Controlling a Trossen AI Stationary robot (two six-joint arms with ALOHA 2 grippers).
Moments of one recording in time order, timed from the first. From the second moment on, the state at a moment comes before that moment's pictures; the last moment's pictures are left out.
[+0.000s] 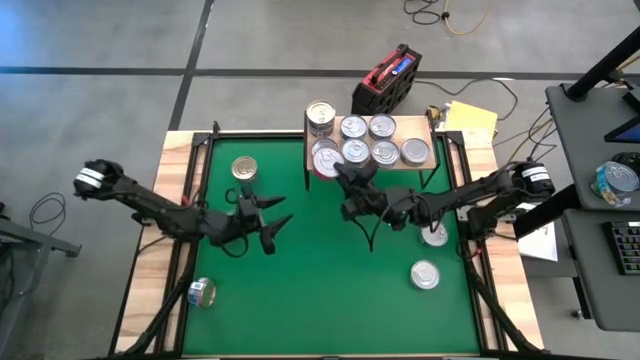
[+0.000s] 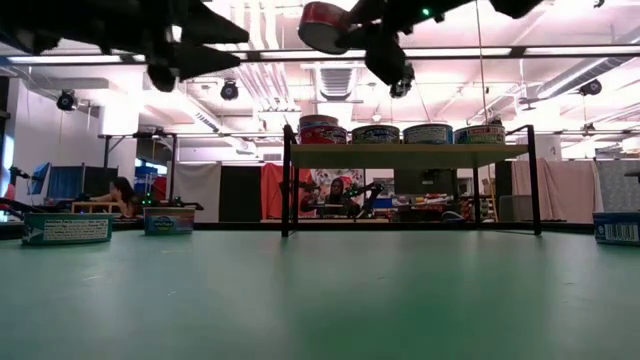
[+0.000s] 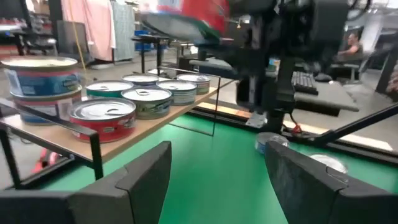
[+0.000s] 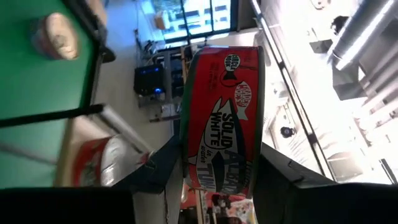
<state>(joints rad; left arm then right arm) -0.34 1.14 0.40 0.74 -0.76 -0.12 0.11 1.53 0.92 0.68 0.81 -1.43</state>
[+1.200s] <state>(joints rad) -0.56 1.16 0.40 0.62 -1.51 0.16 -0.02 1.60 1.20 -0.07 0.67 -0.86</state>
